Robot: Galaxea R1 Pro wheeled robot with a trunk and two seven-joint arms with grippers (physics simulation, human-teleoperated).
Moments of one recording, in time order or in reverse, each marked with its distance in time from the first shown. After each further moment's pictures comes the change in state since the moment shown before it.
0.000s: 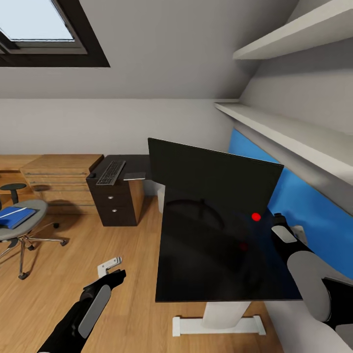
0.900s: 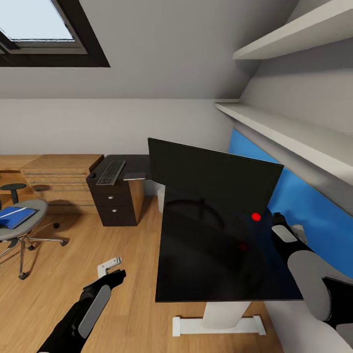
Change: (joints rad) left arm 0.000 0.002 -0.003 0.000 0.001 -0.002 0.000; right arm -0.005 -0.003 0.007 0.005 0.005 0.018 0.008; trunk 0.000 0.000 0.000
